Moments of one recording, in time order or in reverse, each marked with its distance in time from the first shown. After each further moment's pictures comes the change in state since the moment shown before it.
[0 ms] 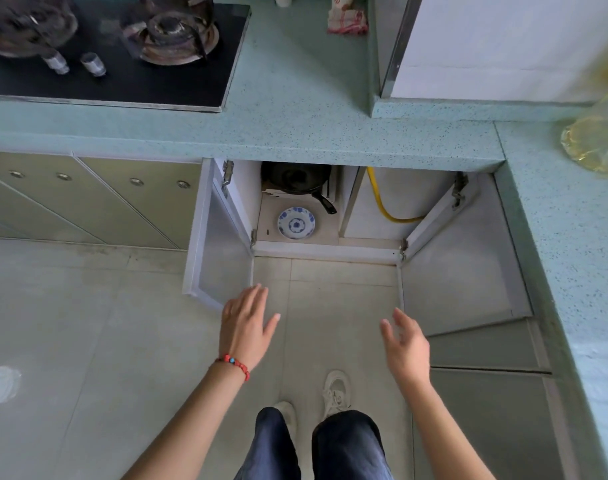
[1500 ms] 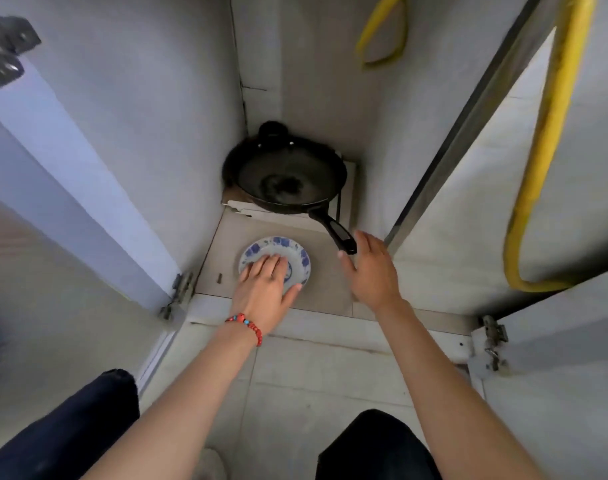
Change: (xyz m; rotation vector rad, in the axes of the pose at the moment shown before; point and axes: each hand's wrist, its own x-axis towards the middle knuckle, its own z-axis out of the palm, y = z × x) left_hand 0.439 -0.093 0.385 0.089 0.106 0.063; right_hand 0.541 0.079 0.345 -0.518 -0.015 -0.675
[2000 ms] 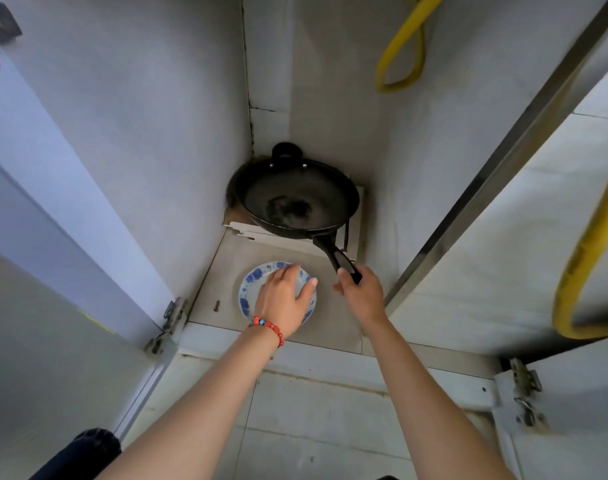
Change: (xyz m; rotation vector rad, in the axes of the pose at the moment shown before) left_hand 0.062 0.000 0.031 -0.515 0.034 -0.198; right_hand 0.046 -0.006 0.058 0.792 0.020 0.414
